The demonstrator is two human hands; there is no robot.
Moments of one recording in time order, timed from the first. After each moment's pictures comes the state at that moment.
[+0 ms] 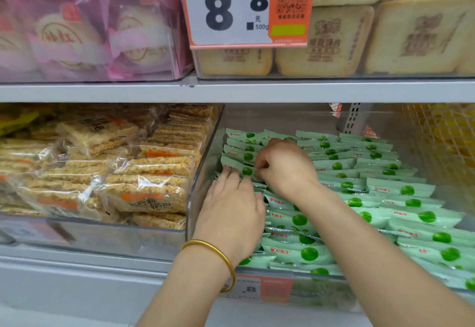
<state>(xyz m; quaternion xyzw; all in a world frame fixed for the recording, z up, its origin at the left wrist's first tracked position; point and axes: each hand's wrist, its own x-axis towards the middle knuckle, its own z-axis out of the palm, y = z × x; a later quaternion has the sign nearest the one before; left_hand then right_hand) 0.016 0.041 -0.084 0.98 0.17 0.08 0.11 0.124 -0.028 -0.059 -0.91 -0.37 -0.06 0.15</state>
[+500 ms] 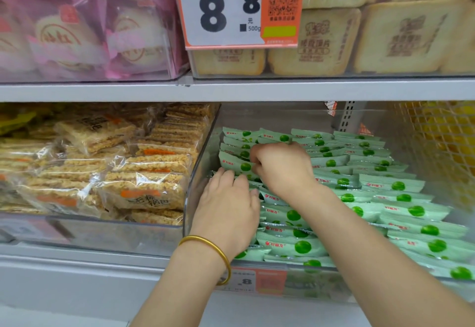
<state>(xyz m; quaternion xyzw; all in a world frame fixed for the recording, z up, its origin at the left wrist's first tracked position) 0.012 0.038 -0.078 0.97 0.18 0.07 0.13 0.114 -0.029 -0.056 -0.91 -0.39 -0.15 0.08</state>
